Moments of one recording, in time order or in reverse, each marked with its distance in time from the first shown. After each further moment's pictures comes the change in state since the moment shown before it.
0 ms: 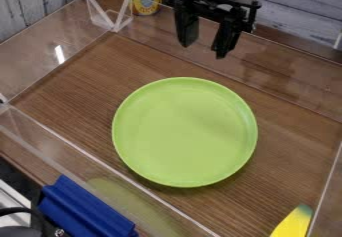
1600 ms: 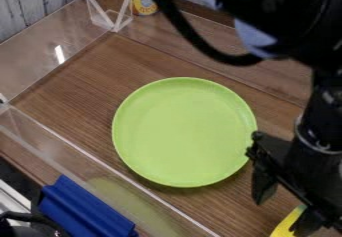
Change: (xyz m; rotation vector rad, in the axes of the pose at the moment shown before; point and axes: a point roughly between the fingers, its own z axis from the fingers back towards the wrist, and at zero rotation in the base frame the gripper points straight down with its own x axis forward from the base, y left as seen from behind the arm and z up) arm -0.091 -0.150 -0.078 0.009 -0.018 -0.278
